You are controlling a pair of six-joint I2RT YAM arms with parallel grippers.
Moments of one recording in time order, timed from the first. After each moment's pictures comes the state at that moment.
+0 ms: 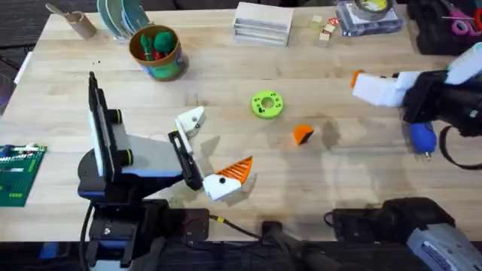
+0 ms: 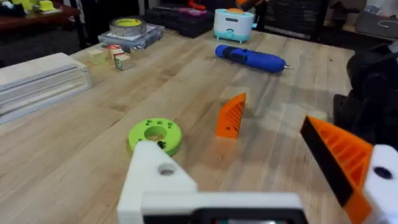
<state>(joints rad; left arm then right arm) 0.00 0.01 0.01 -0.11 1.11 0.03 0.04 0.66 0.79 -0.75 -0.24 0.09</state>
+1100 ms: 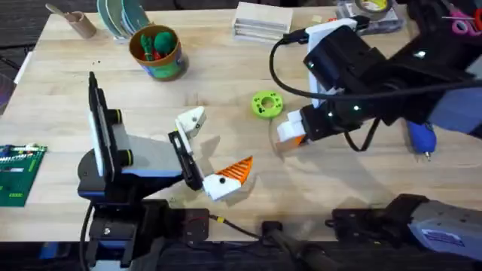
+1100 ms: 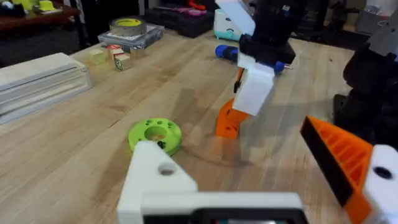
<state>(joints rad) 0.00 0.01 0.01 -0.11 1.11 0.03 0.65 1.32 0.96 -0.98 0.06 0.37</state>
